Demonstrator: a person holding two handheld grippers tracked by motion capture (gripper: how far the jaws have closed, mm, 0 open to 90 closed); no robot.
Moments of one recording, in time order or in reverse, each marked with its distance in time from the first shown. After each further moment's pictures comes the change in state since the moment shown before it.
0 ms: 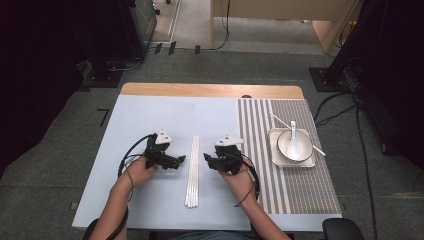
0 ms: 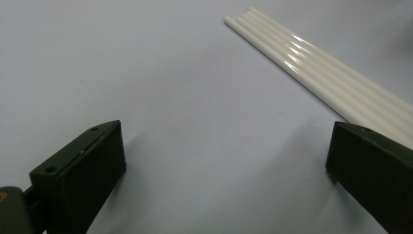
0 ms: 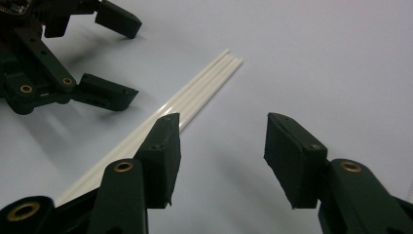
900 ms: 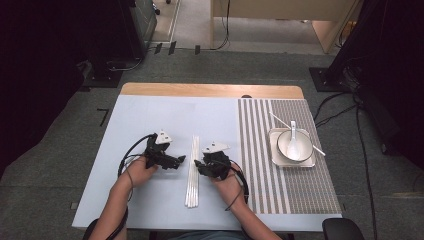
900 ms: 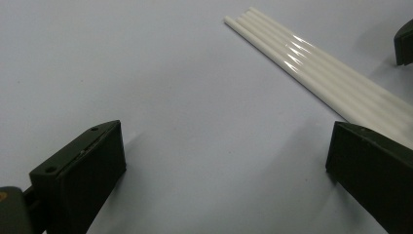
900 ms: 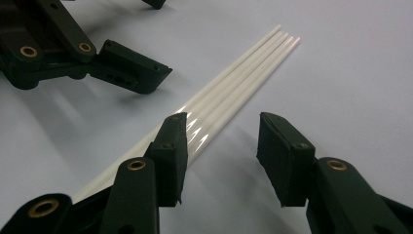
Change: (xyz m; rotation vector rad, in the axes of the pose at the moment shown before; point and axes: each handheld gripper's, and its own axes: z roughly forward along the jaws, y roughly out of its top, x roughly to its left) left arm 0.000 0.000 0.000 0.001 0.000 0.000; right arm 0.024 -0.011 0.029 0.035 0.027 -0.054
